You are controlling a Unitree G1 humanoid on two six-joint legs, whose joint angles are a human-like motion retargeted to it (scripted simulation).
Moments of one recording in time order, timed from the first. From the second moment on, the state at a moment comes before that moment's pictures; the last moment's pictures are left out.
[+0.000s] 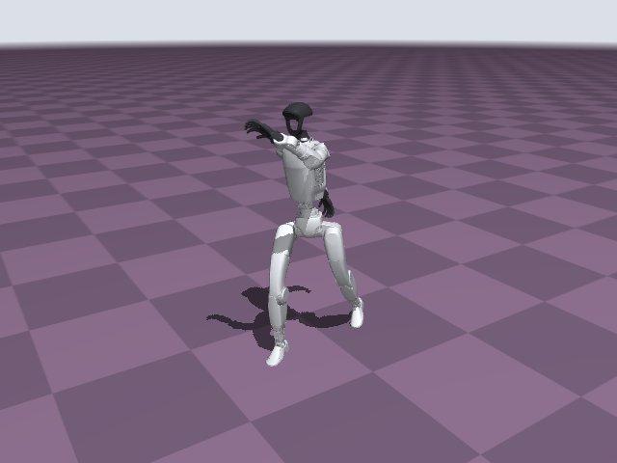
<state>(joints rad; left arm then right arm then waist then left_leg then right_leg) -1.31 0.87 -0.32 0.45 0.94 -0.82 0.42 0.71 -0.11 -0.97 1.70 0.59 -0.17 0.27 -0.66 0.08 -0.05 0.22 0.10 -0.10 0.33 -0.22 0.02 -0.56 -0.19 -0.15 0.56 -0.03 -0.01</state>
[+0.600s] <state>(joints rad) -0.18 -0.06 0.10 0.92 1.21 -0.65 0.70 -0.55 -0.41 0.12 1.10 0.52 0.25 1.13 -0.02 0.03 0.14 -0.48 0.24 0.22 0.00 0.21 -0.26 -0.72 -0.65 -0.60 1.05 -0.43 0.13</state>
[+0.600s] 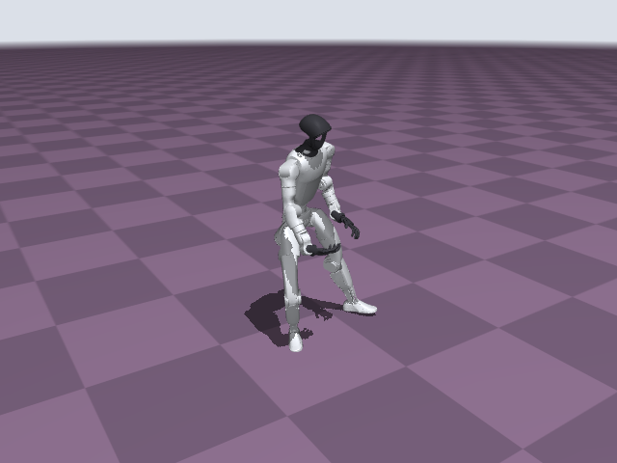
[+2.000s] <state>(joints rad) -0.44 -0.17 -0.33 0.84 -0.49 0.03 -0.57 0.03 -0.36 0.15 0.03 -0.69 -0.85 -1.16 -0.44 0.03 0.15 0.13 -0.24 -0.35 0.21 -0.05 0.08 -0.73 0.02 -0.13 0.09 0.15 -0.09</state>
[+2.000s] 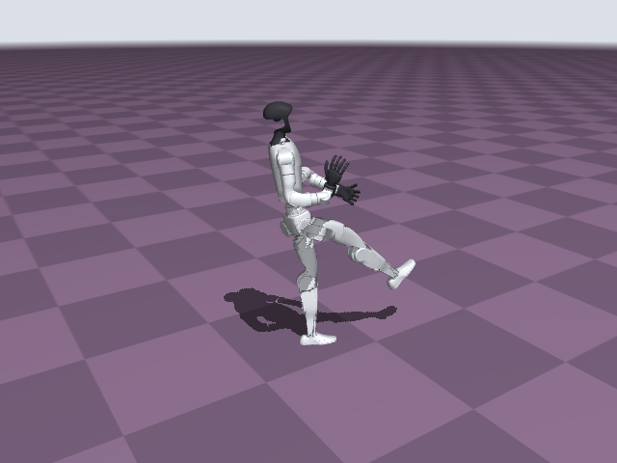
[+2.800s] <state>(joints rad) -0.75 0.15 -0.11 -0.36 -0.14 -0.58 0.56 -1.45 -0.63 0.50 -0.05 -0.41 -1.19 -0.84 0.48 -0.18 0.03 -0.69 -0.04 -0.16 0.90 -0.34 -0.11 0.24 -0.17 -0.16 0.25 -0.04 0.16</state>
